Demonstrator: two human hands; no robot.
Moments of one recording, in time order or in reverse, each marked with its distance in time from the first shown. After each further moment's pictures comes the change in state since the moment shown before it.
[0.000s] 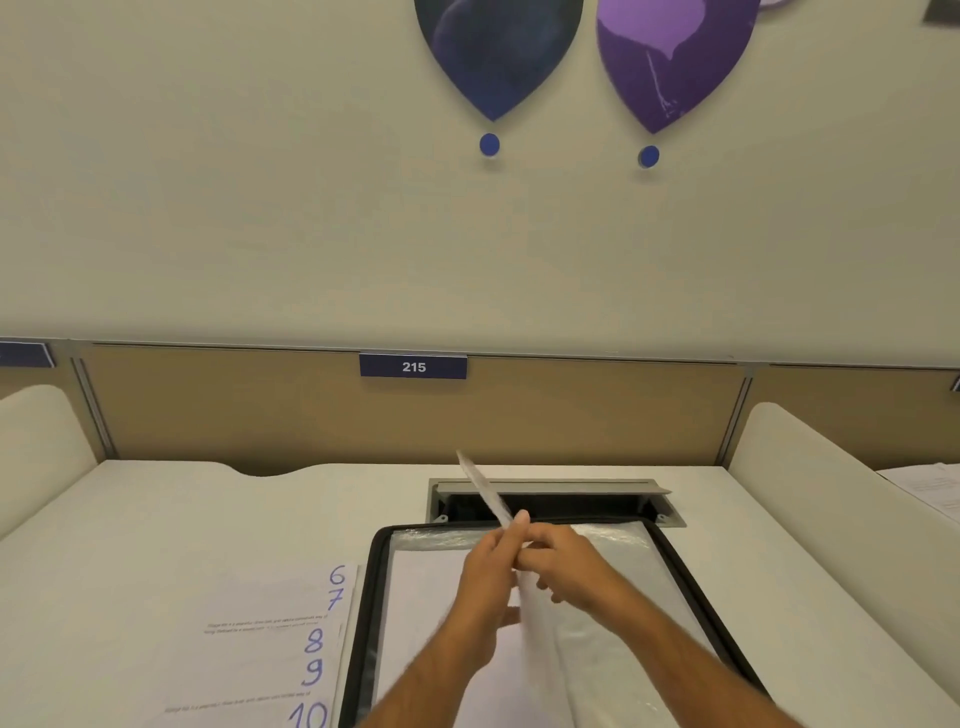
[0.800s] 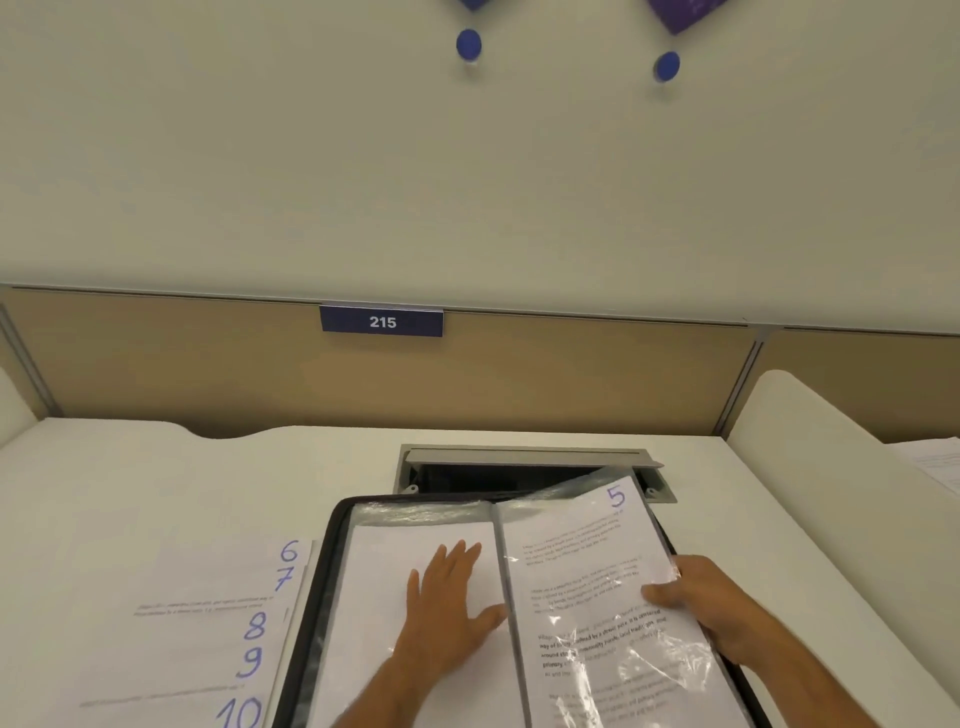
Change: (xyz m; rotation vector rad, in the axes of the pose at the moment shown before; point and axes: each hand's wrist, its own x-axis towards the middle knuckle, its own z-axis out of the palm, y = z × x) left_hand 0.083 -0.112 -0.024 1.163 0.036 0.127; right_hand 0.030 0.195 -0.115 0.407 -0.023 0.403
